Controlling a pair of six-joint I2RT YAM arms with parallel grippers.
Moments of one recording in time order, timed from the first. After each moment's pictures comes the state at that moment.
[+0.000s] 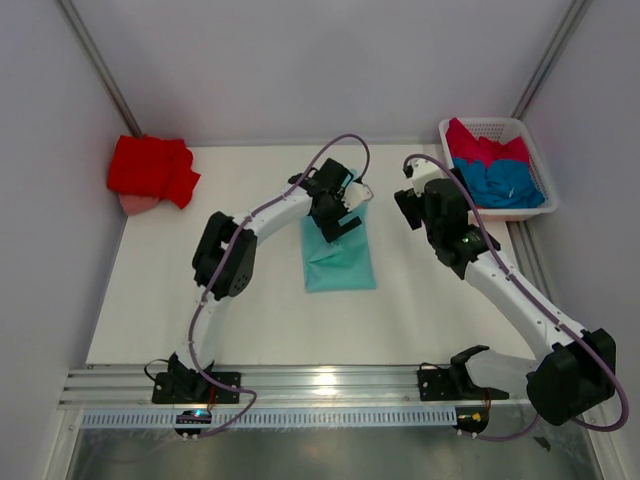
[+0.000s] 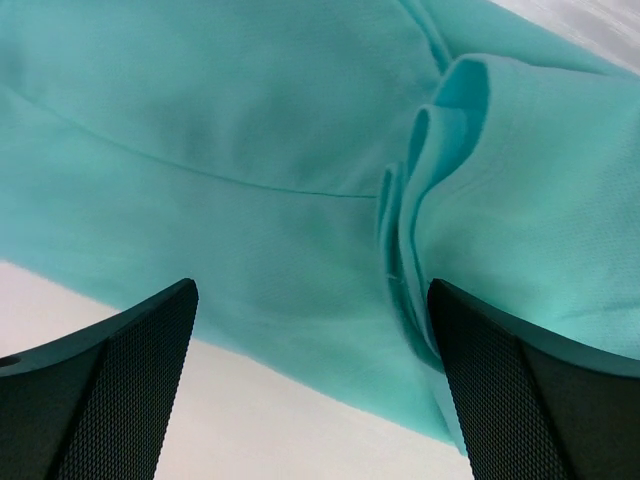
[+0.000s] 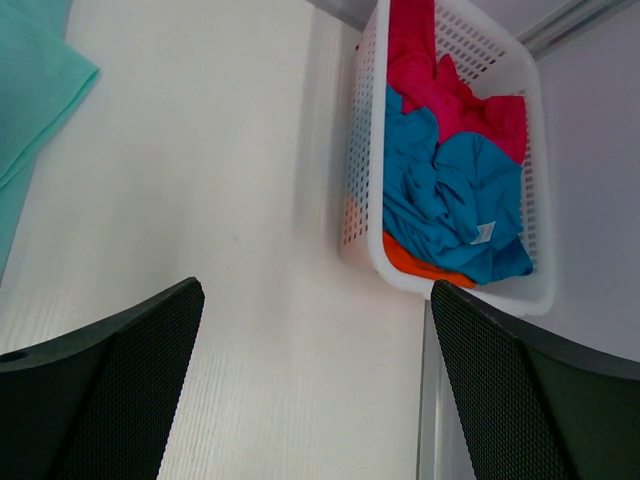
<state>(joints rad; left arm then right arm) -0.65 2.25 1.89 -0.71 0.08 0.47 0.40 1.17 0.96 -0.20 0.49 -0.35</state>
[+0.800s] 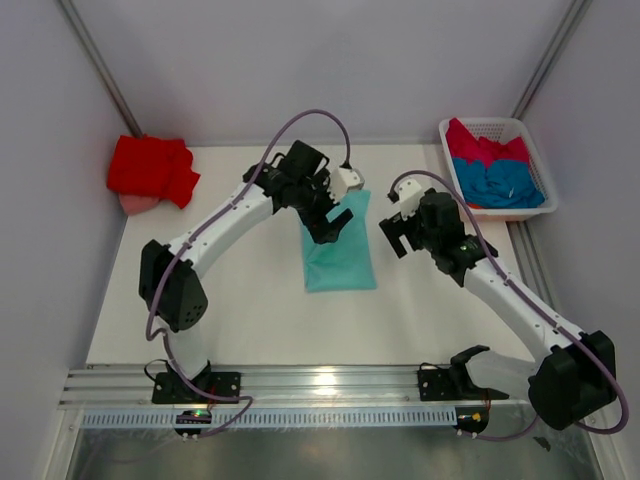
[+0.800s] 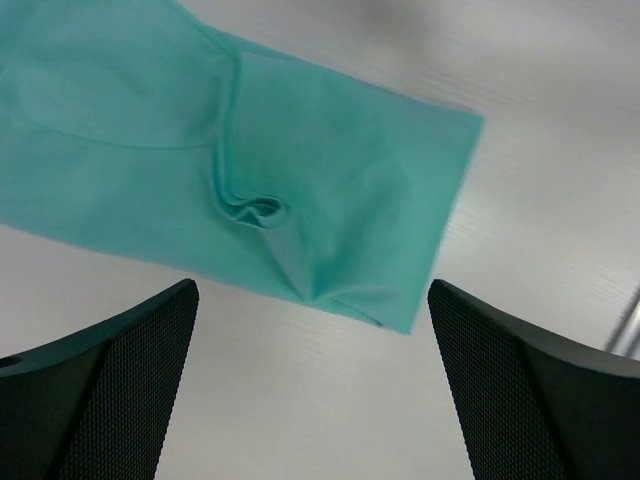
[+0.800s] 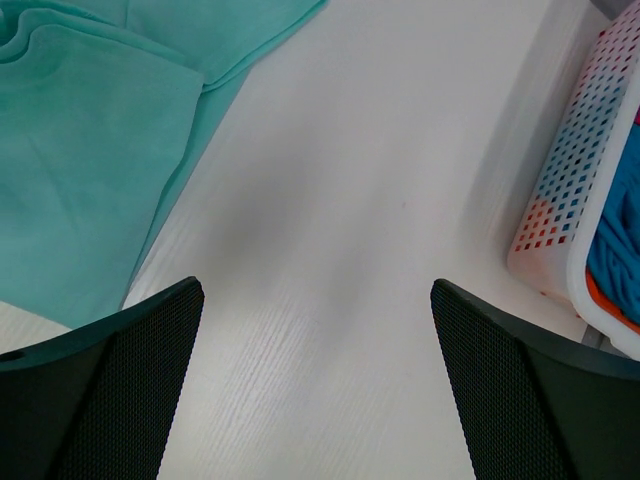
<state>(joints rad) -0.65 1.85 1.77 -0.81 0.28 0.41 0.40 1.13 0.87 -0.31 0.11 -0.31</state>
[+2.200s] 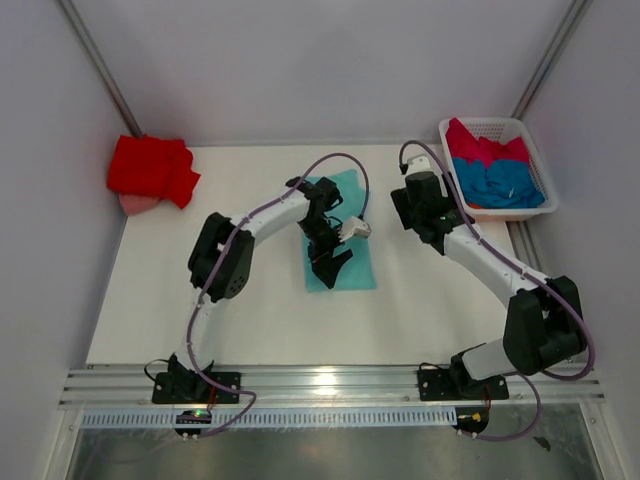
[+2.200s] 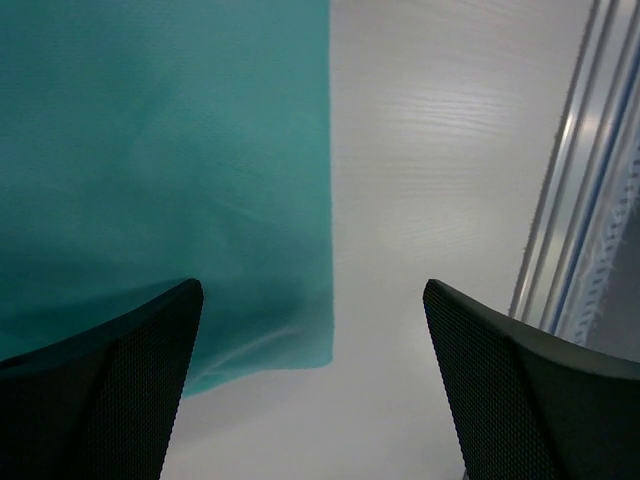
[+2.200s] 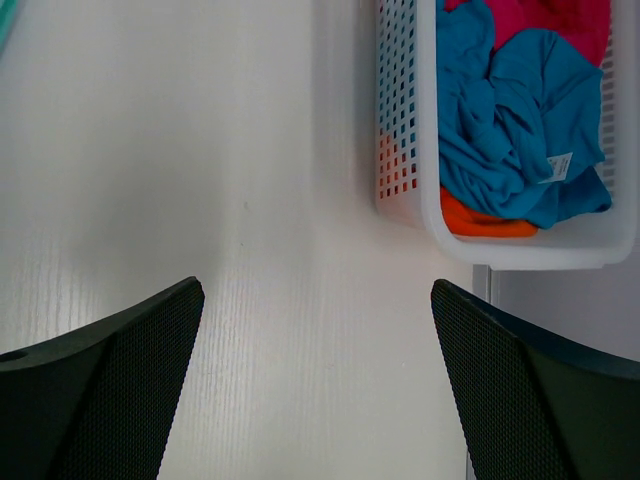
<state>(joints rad) -0.65 2.20 1.81 -1.17 0.70 0.72 0.36 1.45 1.02 -0.25 0.56 -0.17</state>
